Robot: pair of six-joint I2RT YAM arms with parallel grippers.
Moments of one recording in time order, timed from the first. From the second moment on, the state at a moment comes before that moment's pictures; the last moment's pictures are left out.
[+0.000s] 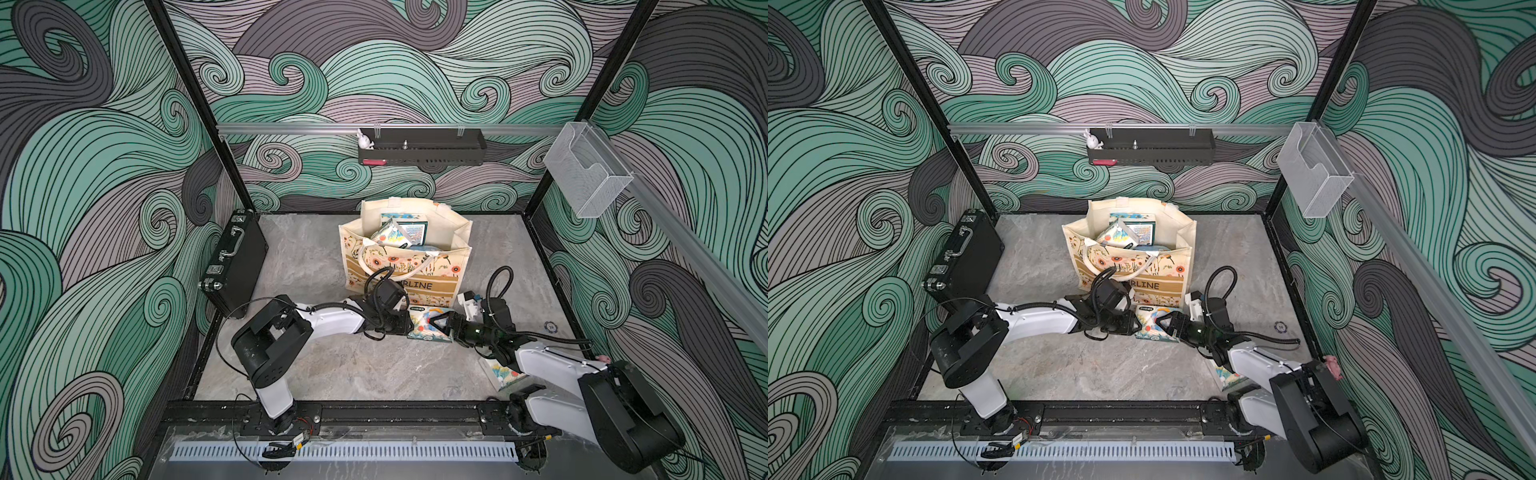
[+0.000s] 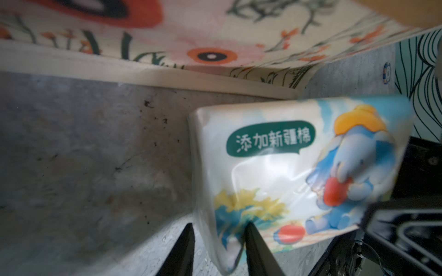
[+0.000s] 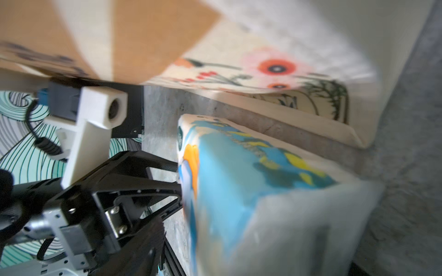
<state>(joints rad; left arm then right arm) -0.84 1.70 0.92 -0.19 0.25 -0.68 0.36 1.16 0.24 0.26 -0.61 0.79</state>
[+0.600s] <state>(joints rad) -0.84 1.15 0.99 -0.56 0.11 -0.60 0.36 0.62 0.52 -0.28 -0.72 0.56</state>
